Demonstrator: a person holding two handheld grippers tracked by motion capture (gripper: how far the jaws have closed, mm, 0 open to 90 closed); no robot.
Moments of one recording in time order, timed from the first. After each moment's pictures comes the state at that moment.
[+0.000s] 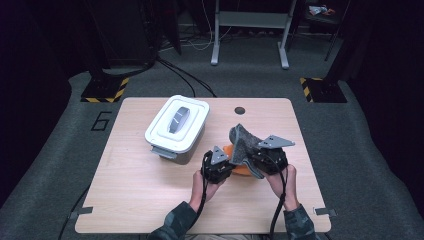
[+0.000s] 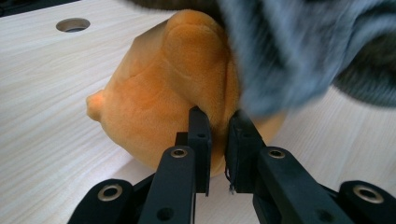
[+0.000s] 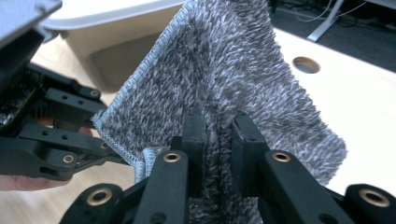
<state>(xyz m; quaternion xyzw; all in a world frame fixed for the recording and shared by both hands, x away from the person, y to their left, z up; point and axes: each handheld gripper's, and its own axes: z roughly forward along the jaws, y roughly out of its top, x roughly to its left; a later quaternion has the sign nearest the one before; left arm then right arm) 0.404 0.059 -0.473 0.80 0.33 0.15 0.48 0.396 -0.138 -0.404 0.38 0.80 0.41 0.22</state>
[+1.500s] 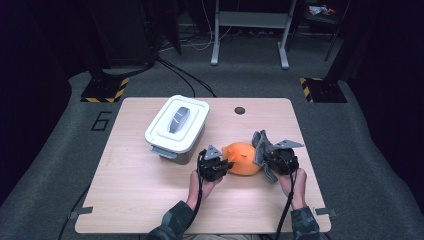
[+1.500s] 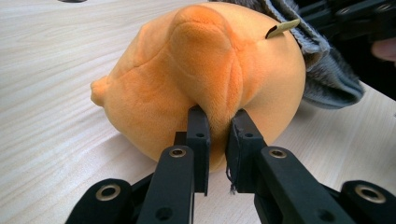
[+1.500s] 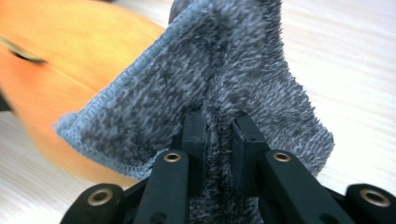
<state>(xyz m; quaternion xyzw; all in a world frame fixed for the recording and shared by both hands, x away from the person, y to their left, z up) 0.417 0.074 -0.484 0.79 0.36 0.10 0.49 0.425 -0.192 -0.460 0.49 0.77 0.35 0.22</state>
